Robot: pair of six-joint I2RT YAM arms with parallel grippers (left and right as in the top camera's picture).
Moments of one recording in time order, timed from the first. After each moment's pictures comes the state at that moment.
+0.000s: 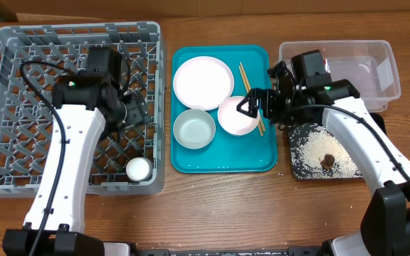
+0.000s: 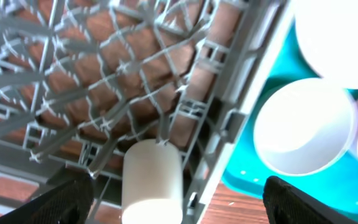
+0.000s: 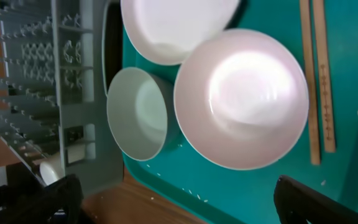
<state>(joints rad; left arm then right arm) -0.06 1.55 1.48 -1.29 -0.03 -0.45 0.24 1.67 1.28 -0.74 -0.59 0.34</state>
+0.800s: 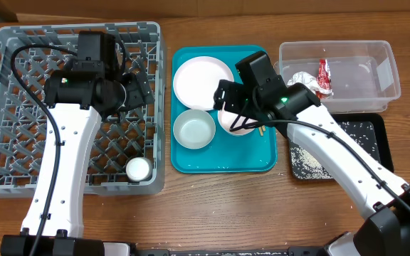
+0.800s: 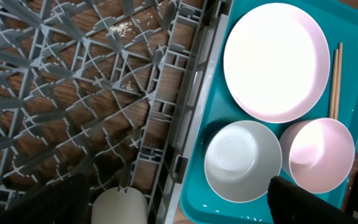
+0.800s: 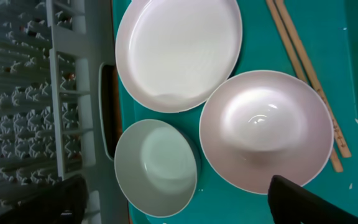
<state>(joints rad) -0.06 1.55 1.57 -1.16 0.04 -0.41 0.55 1.66 1.42 -0.72 -0.06 0.77</state>
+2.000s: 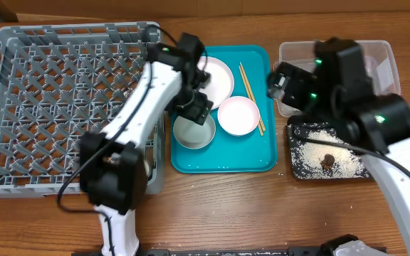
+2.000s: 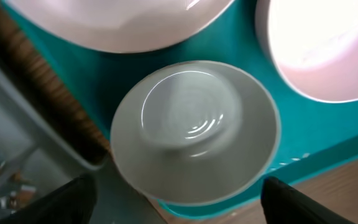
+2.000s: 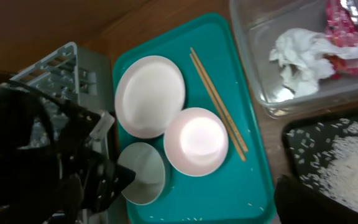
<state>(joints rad) -0.37 2.05 1.79 -1.29 0.07 0.06 0.34 1.36 1.53 -1.02 -0.04 0.68</state>
